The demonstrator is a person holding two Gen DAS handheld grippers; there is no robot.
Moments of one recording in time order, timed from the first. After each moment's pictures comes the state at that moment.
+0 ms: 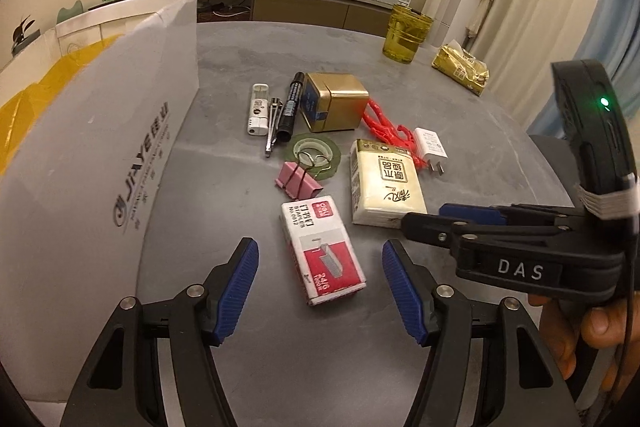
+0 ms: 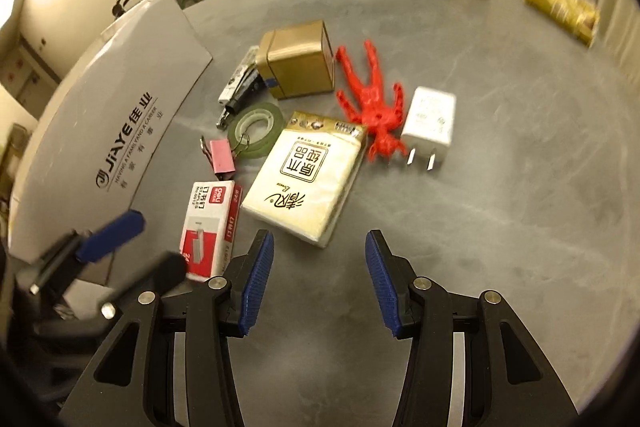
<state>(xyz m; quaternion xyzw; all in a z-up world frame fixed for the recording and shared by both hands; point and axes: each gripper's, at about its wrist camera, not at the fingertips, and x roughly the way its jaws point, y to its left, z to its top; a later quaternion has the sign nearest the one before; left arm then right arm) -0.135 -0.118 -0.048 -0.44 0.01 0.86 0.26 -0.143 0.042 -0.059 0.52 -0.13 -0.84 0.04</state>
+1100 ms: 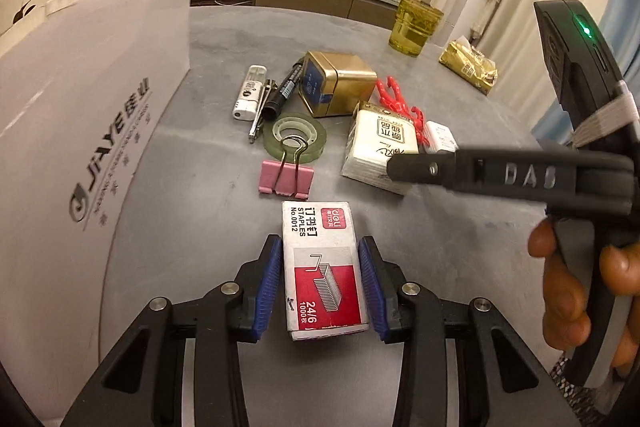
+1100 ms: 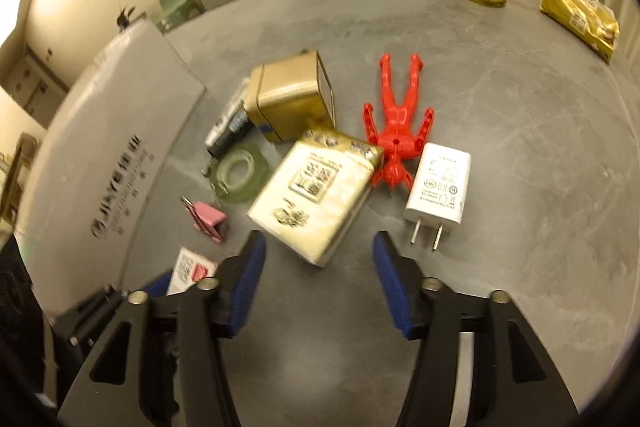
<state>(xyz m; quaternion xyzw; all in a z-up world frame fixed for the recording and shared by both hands) -0.144 -0.116 -0.071 -0.45 -0.01 0.86 0.26 -0.180 0.053 -0.051 0.50 -0.15 -0.85 0.04</state>
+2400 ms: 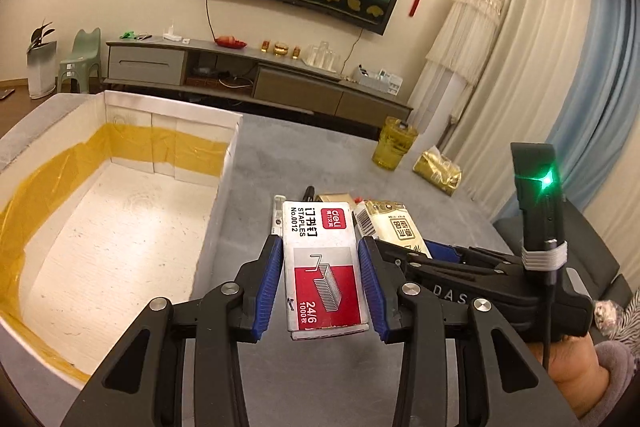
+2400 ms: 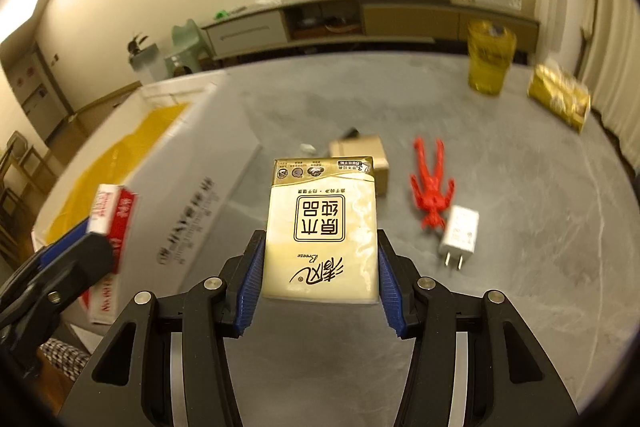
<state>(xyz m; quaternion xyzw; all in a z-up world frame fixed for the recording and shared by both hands) -0.128 -0.196 0.032 -0.31 -0.09 0.90 0.28 -0.148 -0.014 0.023 0.40 -0.08 -0.91 0.01</state>
